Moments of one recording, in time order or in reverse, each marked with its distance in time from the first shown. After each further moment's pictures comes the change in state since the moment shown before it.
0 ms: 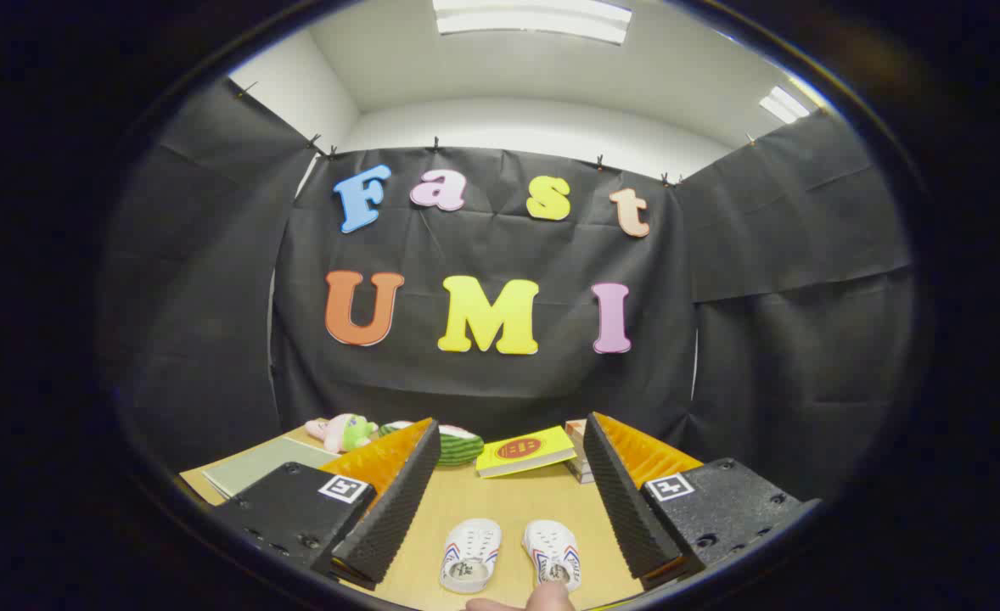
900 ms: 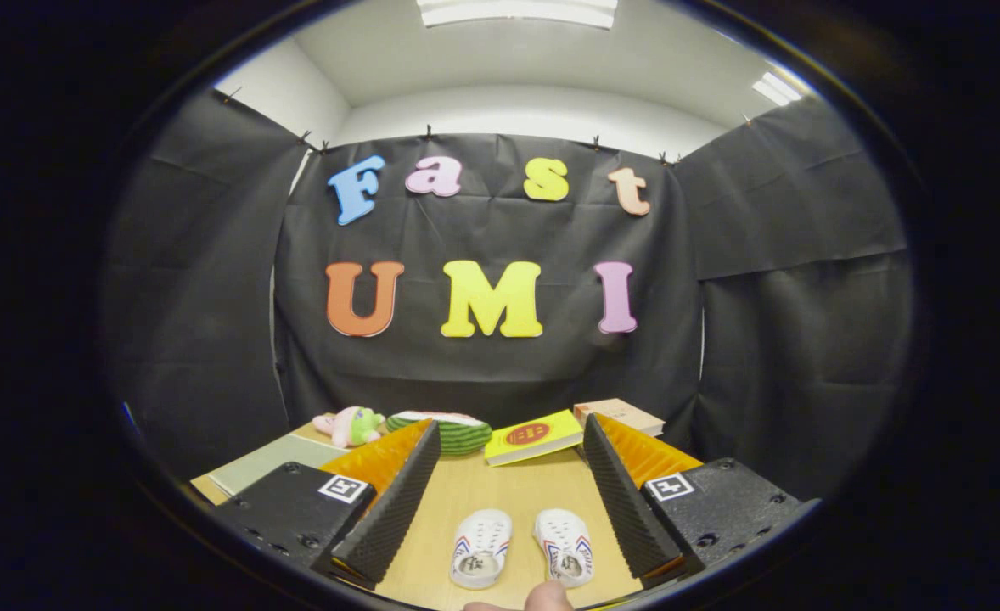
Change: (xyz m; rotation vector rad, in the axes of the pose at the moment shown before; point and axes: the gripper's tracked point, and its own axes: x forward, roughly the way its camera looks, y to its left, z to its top) arm 0.009 0.003 -0.013 0.042 0.056 0.024
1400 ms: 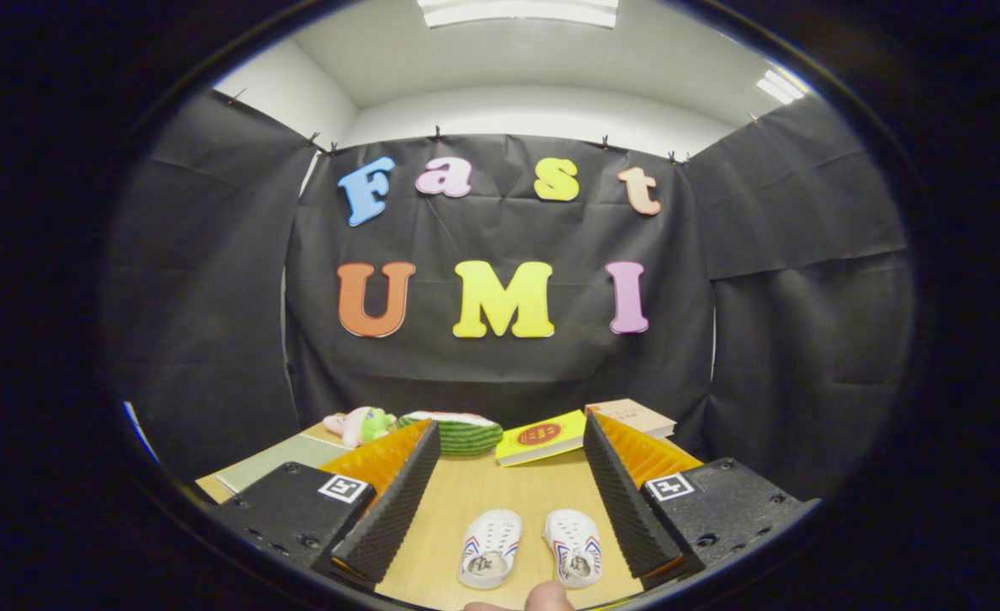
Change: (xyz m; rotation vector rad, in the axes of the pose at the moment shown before) arm 0.001 0.011 -0.002 -0.002 -0.001 0.042
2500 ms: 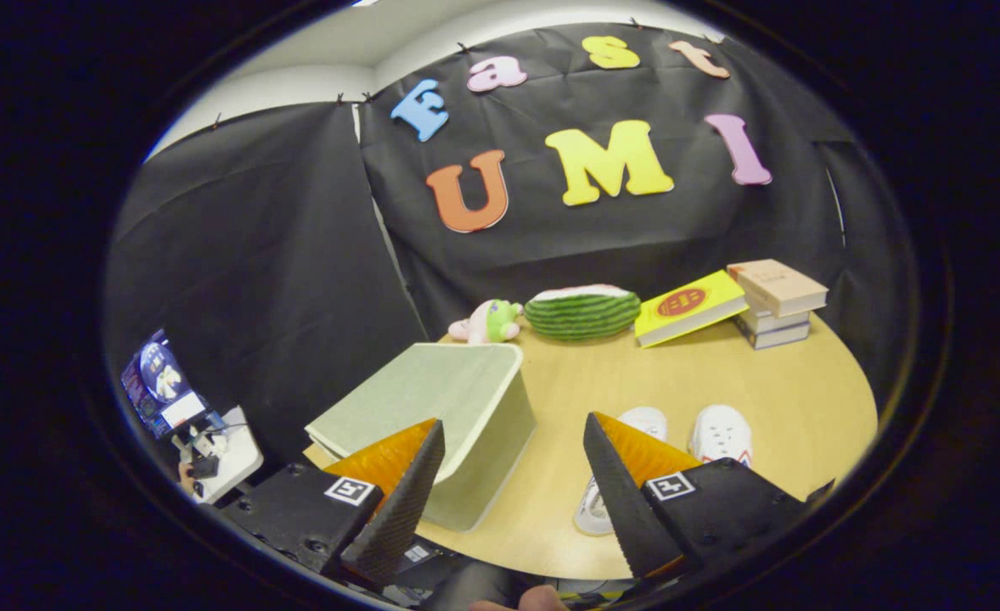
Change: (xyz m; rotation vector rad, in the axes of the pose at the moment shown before) arm 0.010 0.092 -0.136 0.220 0.470 0.484
